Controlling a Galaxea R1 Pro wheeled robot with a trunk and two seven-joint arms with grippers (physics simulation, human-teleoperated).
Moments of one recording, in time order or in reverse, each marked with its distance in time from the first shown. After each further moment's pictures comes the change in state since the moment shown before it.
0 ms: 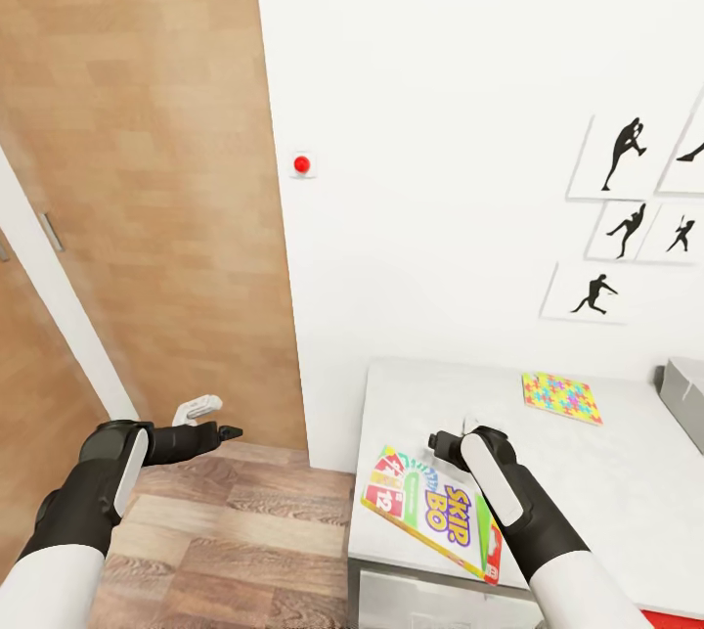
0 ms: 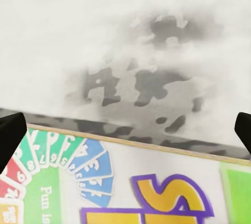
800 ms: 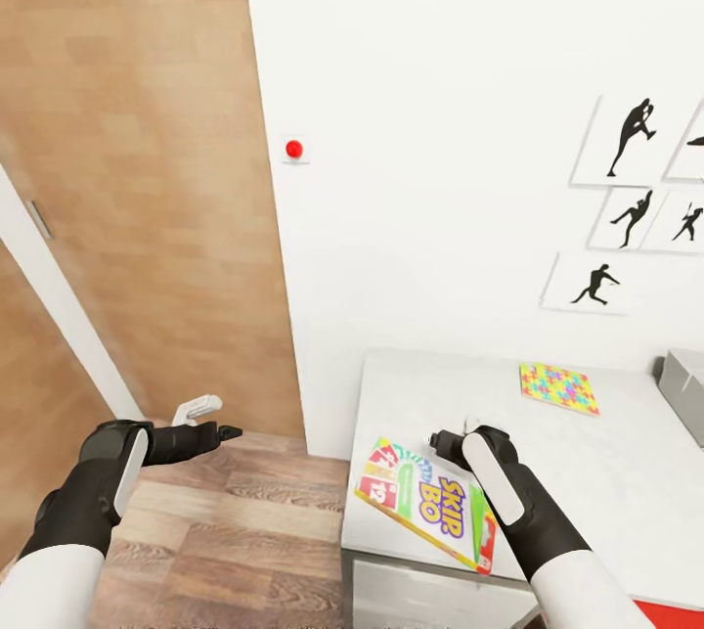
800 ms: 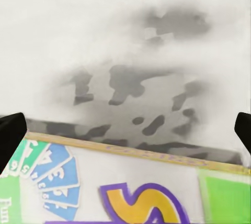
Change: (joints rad) left arm 0.000 0.001 0.000 0.000 0.000 -0.001 0.000; right arm -0.002 -0.003 -0.006 0.000 0.002 -0.003 -0.002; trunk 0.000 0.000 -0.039
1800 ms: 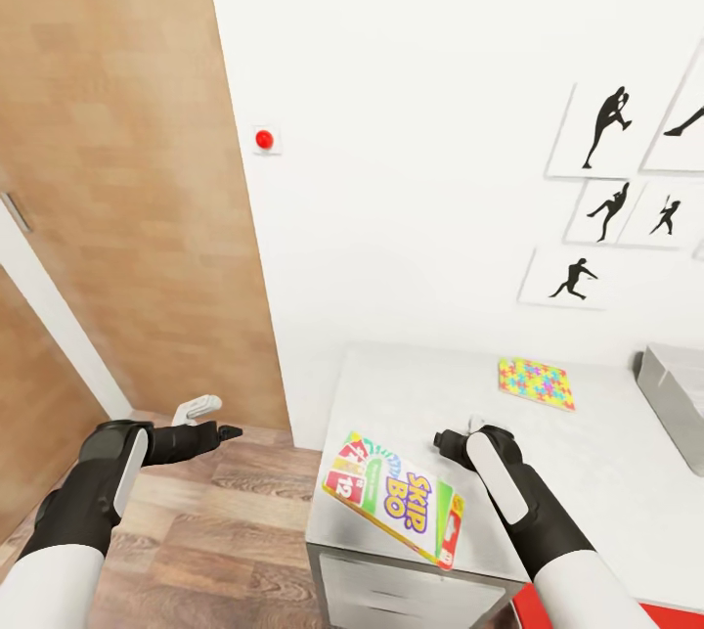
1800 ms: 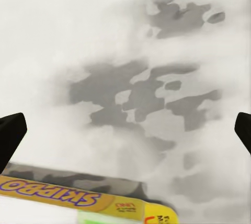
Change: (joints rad) left arm 0.000 0.000 0.000 0.000 0.001 -0.001 0.000; right arm 0.001 -0.007 -0.018 0.000 -0.003 0.000 0.002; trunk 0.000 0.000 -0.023
